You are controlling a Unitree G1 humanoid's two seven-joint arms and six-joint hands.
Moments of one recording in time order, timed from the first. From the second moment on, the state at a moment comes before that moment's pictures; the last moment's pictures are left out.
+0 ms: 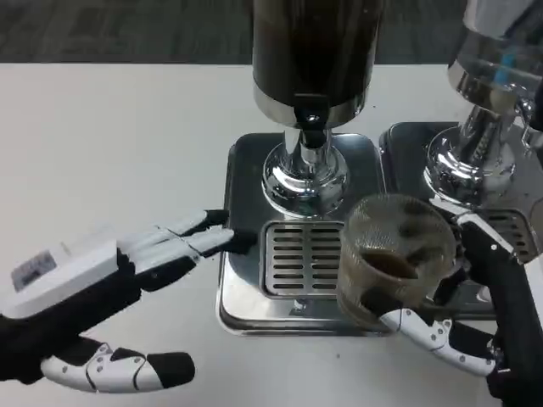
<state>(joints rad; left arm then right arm) 0.04 0.79 0.03 0.30 -0.07 -1.15 -0.63 0.40 -0.13 0.06 -0.14 -0.44 -0.53 -0.23</state>
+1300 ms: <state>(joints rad) 0.13 0.85 0.02 0.22 -0.12 -1.16 -0.63 0.50 -0.13 0.04 -0.24 -0.40 -0.53 -0.18</state>
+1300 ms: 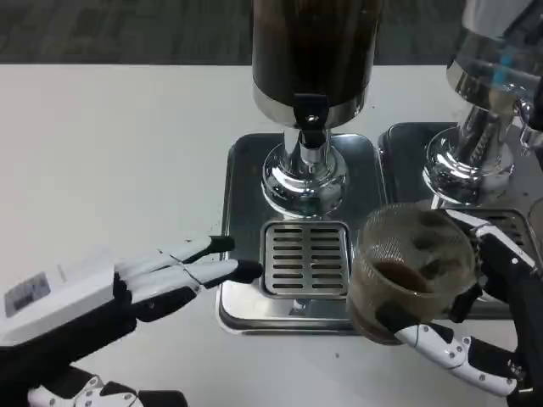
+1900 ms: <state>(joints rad) 0.15 0.86 0.02 0.22 -0.12 -1.16 -0.63 0.50 -0.13 0.04 -0.24 -0.40 -0.53 -0.18</state>
